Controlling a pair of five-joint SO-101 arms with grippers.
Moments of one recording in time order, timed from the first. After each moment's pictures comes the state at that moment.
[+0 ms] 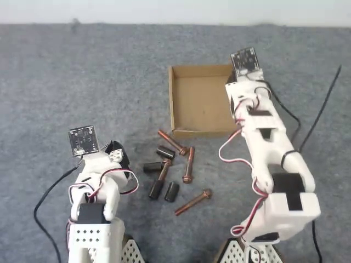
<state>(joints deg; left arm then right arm) -6.6 -91.4 97.8 43.7 18.7 -5.7 9.1 28.4 2.8 16.9</state>
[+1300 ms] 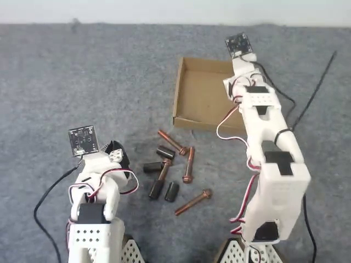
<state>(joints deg) -6.6 -91.4 97.8 43.7 18.7 -5.7 22.3 3.5 27.2 17.0</state>
